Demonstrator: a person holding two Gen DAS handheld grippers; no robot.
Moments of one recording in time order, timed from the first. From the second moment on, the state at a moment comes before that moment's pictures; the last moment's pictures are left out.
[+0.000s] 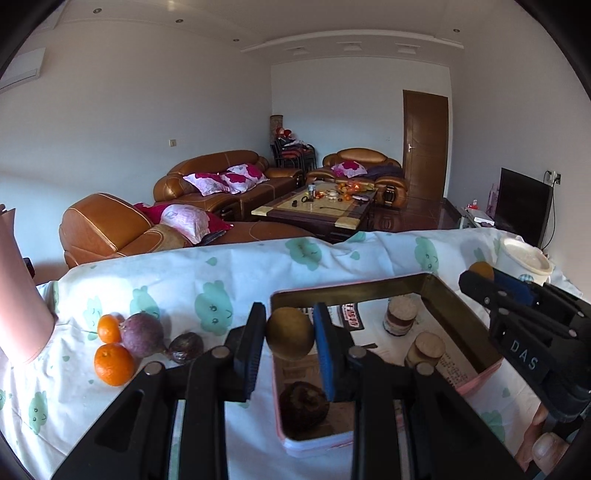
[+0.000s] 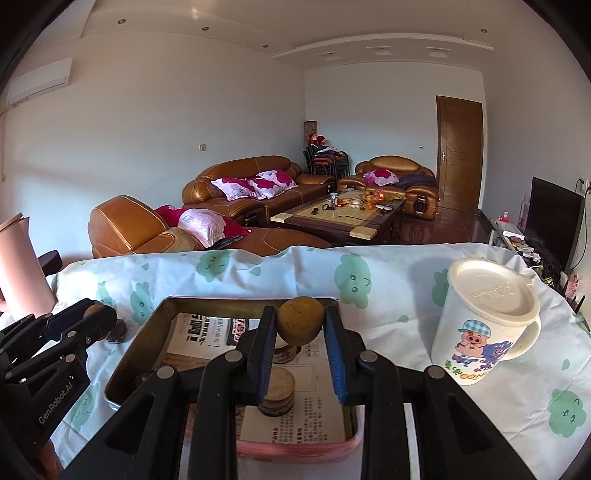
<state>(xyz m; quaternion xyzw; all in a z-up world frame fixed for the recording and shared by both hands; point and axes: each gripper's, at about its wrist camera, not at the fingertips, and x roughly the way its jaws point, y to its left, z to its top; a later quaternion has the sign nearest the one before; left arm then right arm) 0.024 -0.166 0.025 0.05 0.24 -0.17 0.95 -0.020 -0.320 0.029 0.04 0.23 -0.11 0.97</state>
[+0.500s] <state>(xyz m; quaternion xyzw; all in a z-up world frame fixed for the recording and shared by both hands) 0.049 -0.188 0.002 0.06 0.29 -0.17 0.94 0.010 -0.319 0.003 0.04 0.30 -0.06 0.95</state>
